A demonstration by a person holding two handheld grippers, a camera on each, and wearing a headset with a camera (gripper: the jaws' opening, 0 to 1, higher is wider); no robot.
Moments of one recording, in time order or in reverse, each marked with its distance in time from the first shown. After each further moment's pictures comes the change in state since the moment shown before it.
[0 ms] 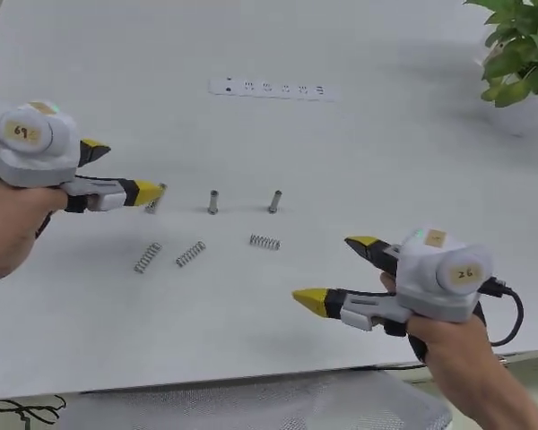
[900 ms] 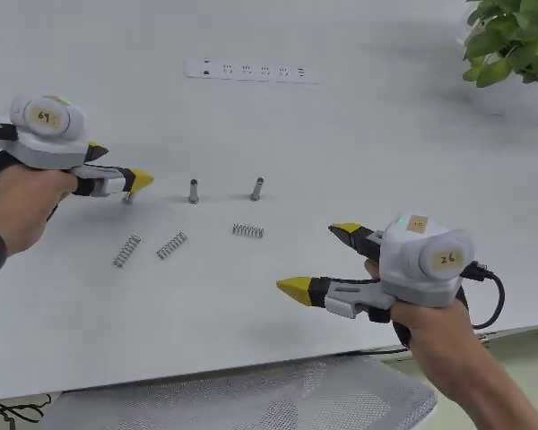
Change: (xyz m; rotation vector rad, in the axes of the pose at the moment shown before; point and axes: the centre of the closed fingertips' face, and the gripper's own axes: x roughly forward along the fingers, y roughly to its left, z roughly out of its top) left arm 0.063 0.024 -0.035 -0.075 0.114 0.018; right arm 0.002 -0.003 -0.003 0.013 0.009 -0.004
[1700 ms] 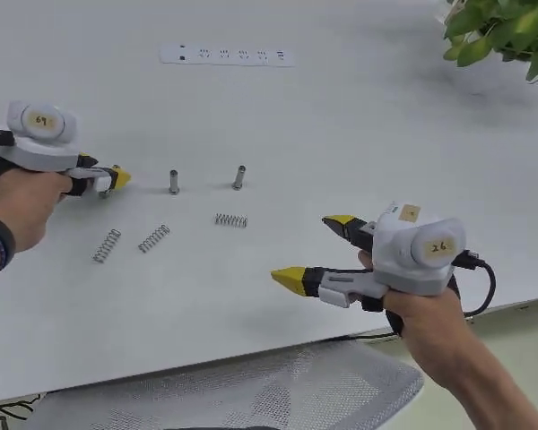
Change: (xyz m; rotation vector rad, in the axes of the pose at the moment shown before) left arm 0.033 0.007 -0.028 -0.065 0.073 0.054; right arm -0.006 -0.011 -0.010 0.034 0.009 -0.030
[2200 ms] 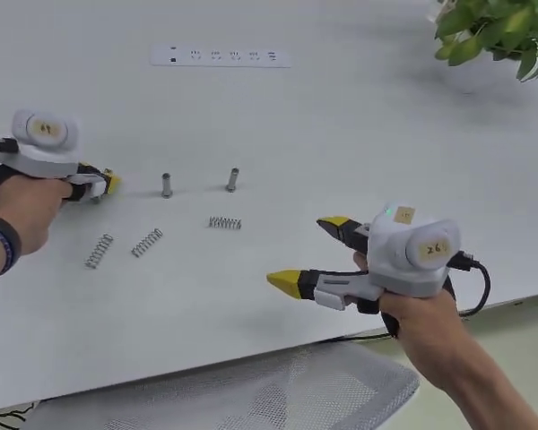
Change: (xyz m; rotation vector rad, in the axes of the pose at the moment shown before) left arm 0.015 0.000 -0.009 0.004 0.037 0.015; right arm -0.003 0.000 -0.001 0.002 0.001 -0.002
